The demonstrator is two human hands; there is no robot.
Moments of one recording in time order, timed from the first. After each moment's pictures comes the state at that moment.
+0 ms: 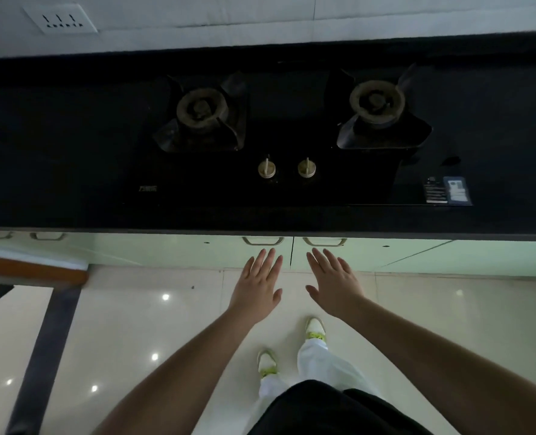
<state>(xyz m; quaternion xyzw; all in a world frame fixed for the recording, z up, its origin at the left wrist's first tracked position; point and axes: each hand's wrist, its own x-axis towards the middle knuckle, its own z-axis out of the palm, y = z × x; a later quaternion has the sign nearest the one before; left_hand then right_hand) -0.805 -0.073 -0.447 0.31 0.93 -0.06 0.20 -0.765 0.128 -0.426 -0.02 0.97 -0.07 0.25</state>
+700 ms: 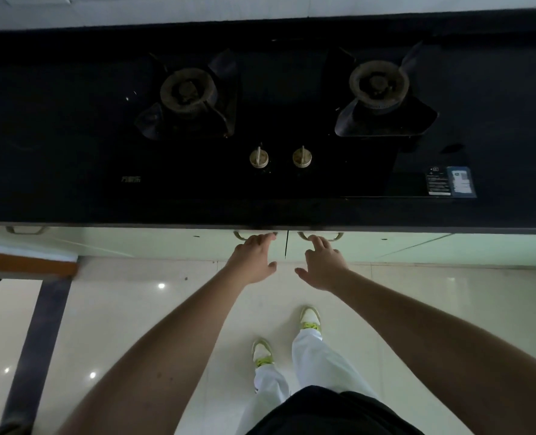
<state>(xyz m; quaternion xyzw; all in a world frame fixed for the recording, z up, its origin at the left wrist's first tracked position) -0.866 -0.053 -0.464 0.25 0.92 0.08 0.28 -0.807 0.132 -0.450 0.00 0.94 -0.07 0.32</state>
